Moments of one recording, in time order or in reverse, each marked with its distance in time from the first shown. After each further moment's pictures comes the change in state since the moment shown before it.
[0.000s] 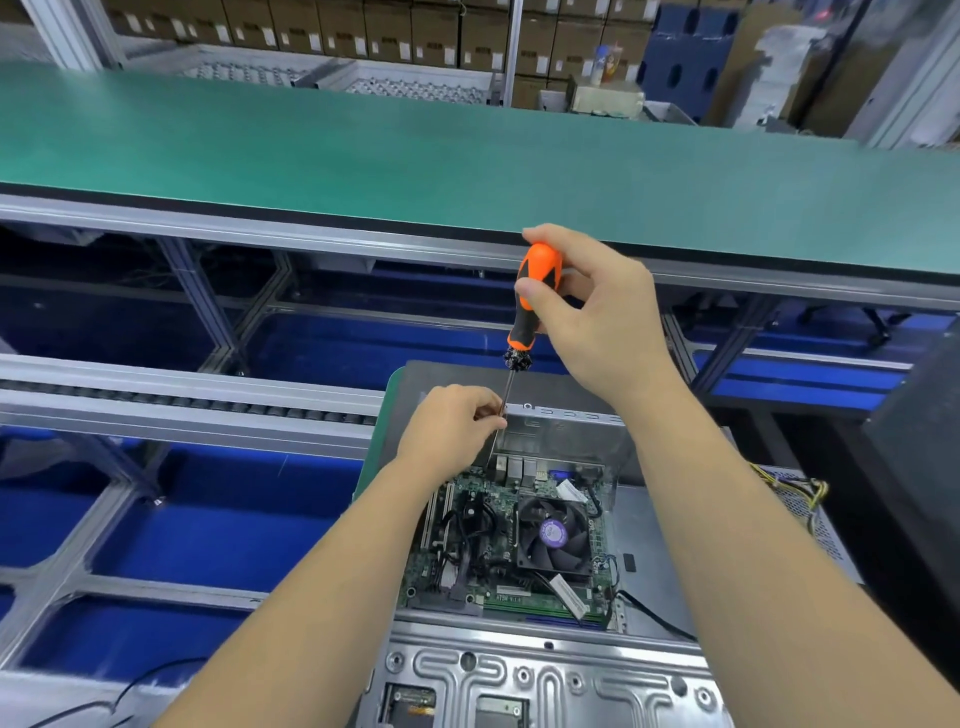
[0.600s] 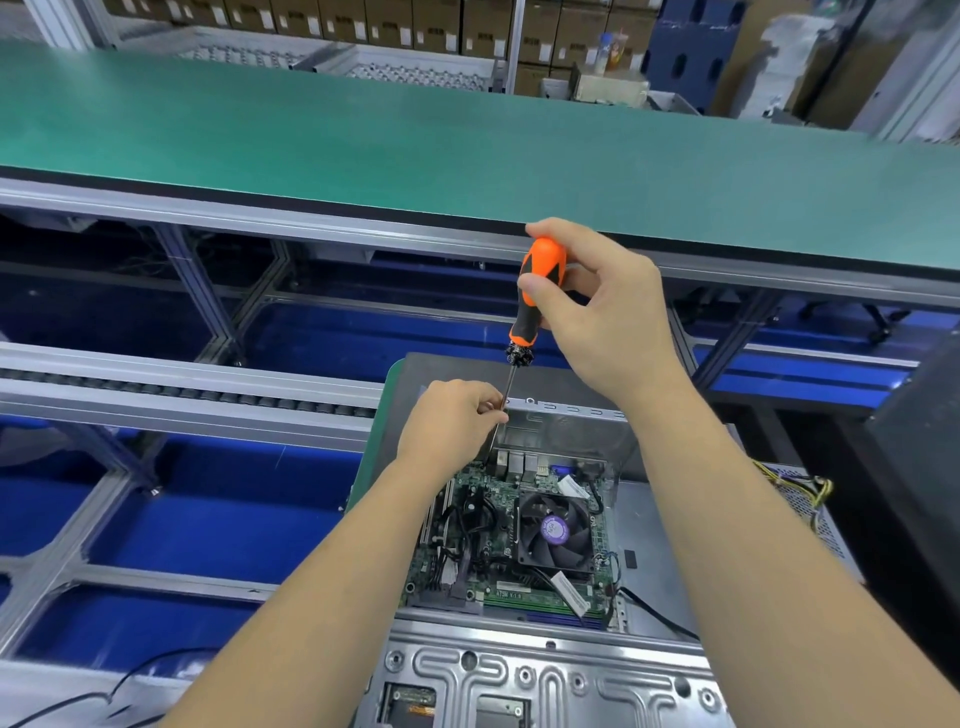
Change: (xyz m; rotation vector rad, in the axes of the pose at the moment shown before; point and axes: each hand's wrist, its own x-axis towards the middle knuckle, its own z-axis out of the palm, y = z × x) left_hand 0.001 -0.006 0.008 0.004 0.075 -0.021; right_hand -0.001 0.001 0.001 -0.005 -0.006 -0.005
